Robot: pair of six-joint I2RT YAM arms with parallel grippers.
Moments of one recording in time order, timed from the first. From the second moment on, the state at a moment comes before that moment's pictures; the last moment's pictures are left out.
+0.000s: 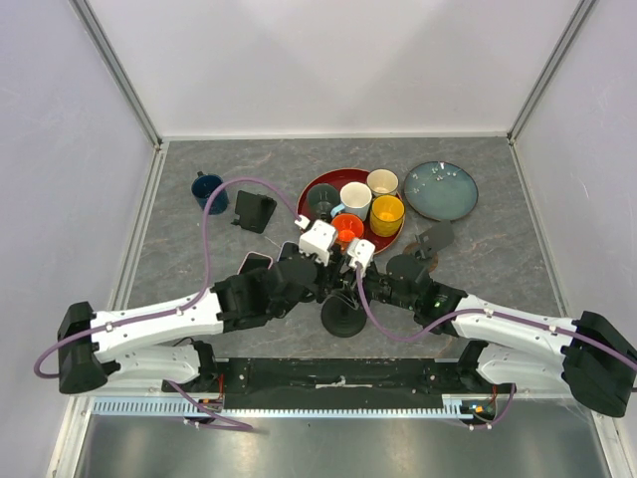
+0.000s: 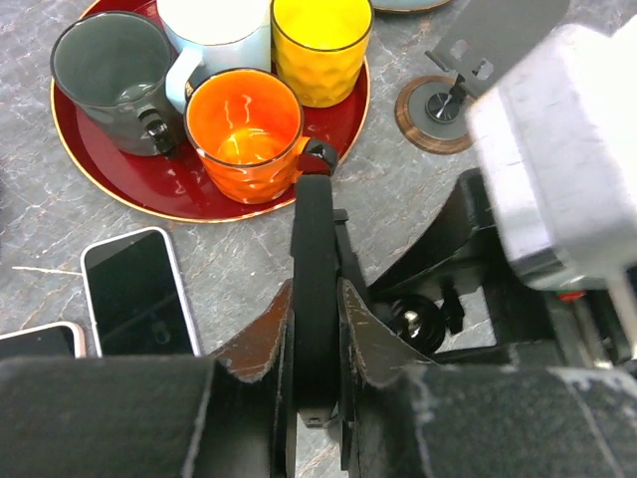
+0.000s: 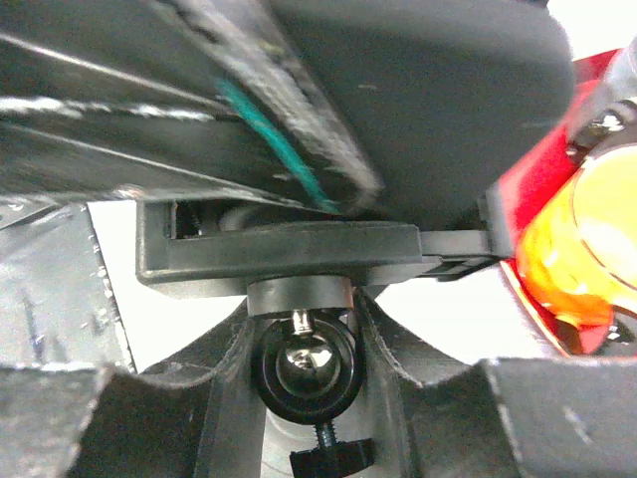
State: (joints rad) left arm -1.23 1.13 0.88 -0.20 -0.60 -0.34; right arm 0.95 1.09 0.50 0.28 -0.16 0.03
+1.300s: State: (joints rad) left arm -0.93 0.87 0.83 -0.35 -0.16 -0.10; right arm 0.93 1.07 0.48 0.29 -0.17 -0.04
